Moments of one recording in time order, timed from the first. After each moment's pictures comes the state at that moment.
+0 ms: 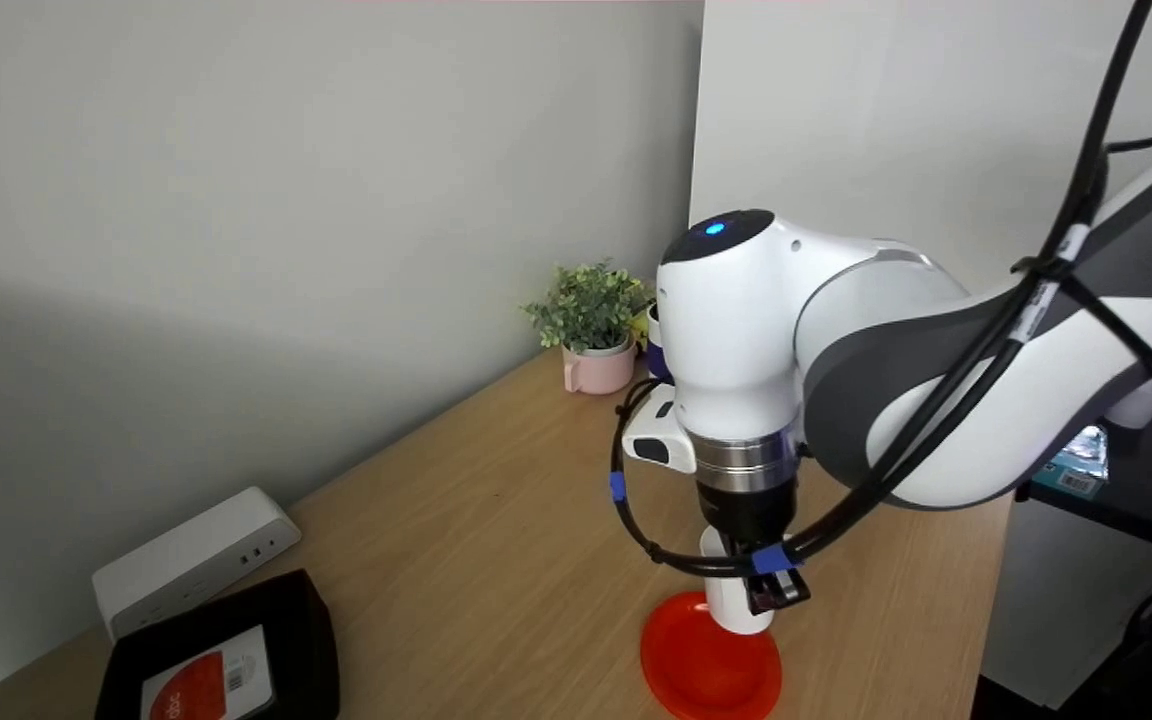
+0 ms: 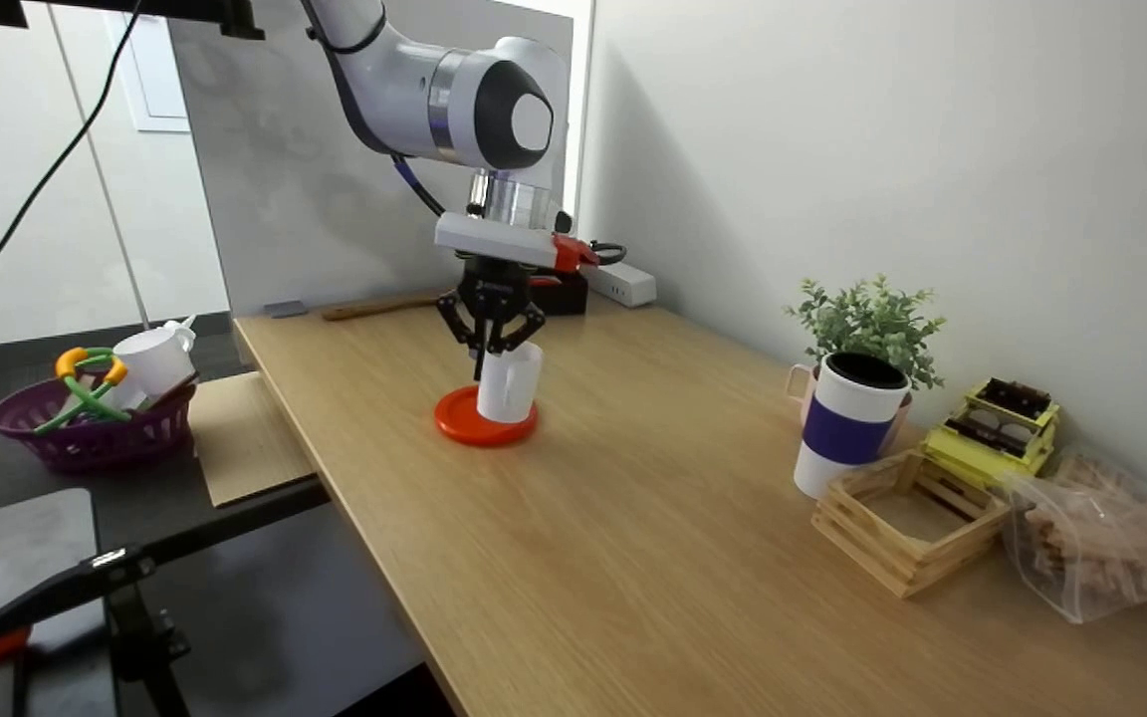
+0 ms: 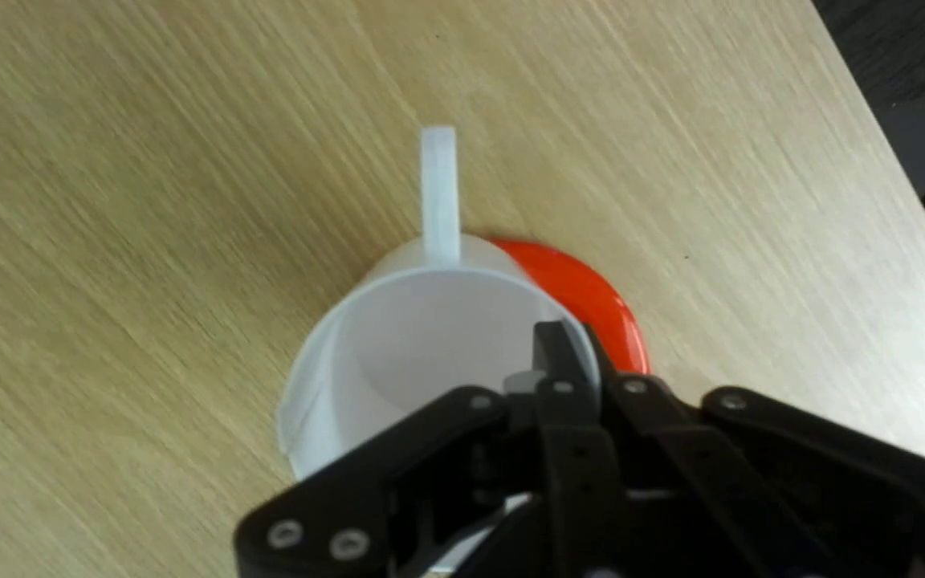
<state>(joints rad) 0.14 0.65 0.23 -1.84 -0.18 2.26 -0.48</state>
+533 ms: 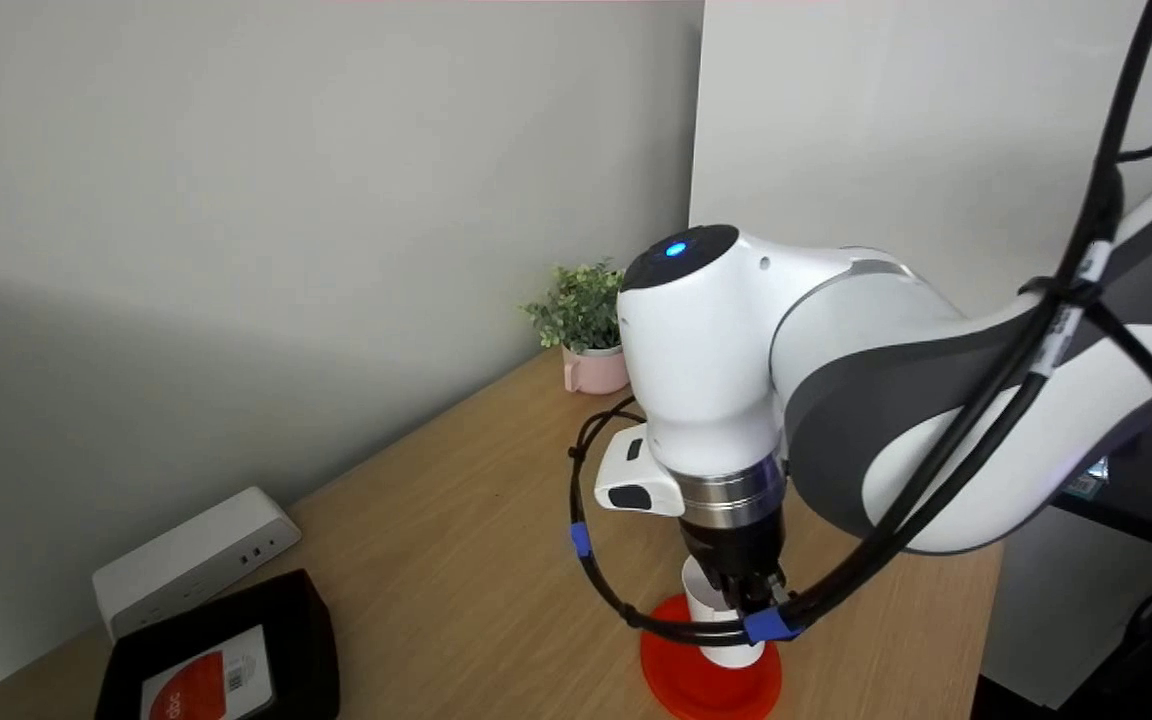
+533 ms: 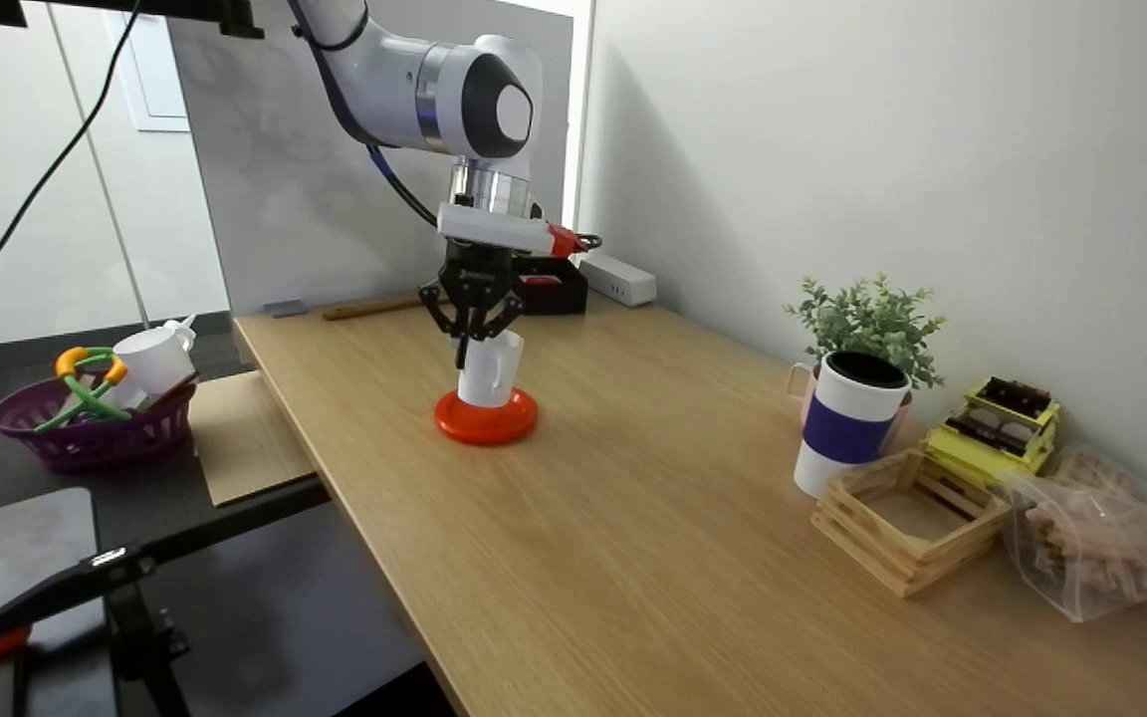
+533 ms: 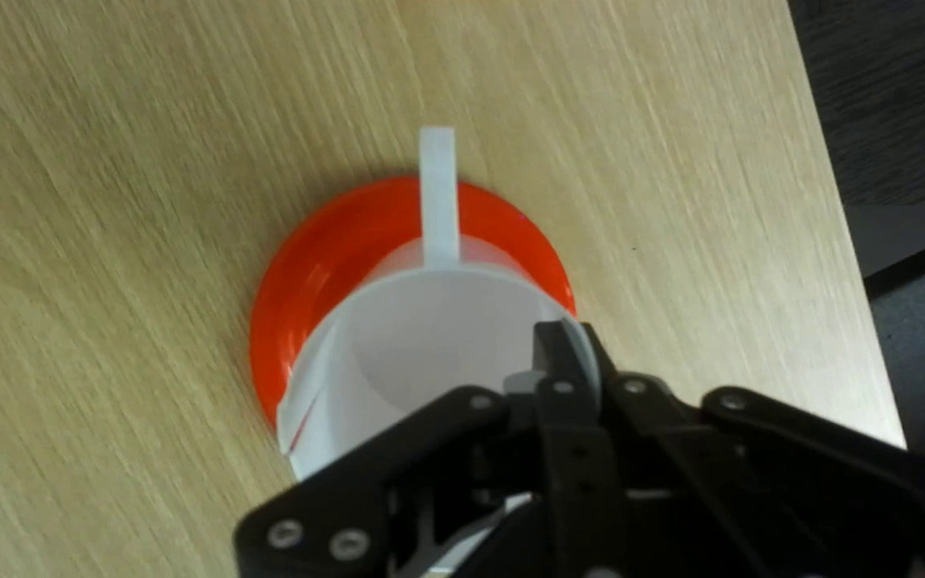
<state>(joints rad) 0.18 0.68 0.26 -1.76 -0.21 2.18 -0.65</state>
